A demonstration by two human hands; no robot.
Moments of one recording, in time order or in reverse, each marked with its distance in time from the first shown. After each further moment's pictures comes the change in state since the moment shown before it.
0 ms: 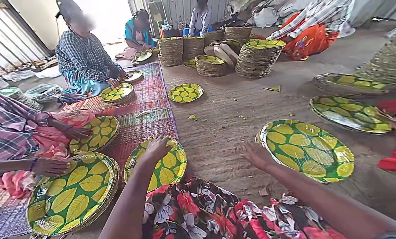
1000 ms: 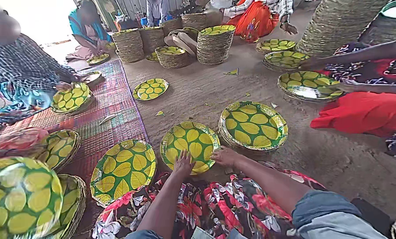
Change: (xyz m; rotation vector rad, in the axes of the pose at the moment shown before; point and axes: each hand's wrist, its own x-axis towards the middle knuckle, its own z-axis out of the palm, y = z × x) left_hand 0.036 0.163 0.201 0.027 -0.182 0.281; right_hand -0.016 0.076 0.074 -0.188 -0.269 -0.500
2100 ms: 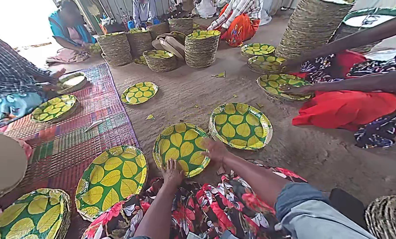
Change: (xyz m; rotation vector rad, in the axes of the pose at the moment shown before) left_hand 0.003 -0.011 0.027 0.007 -0.063 -0.202; right_hand 0.000 -0.008 -0.019 0.176 0.270 0.330
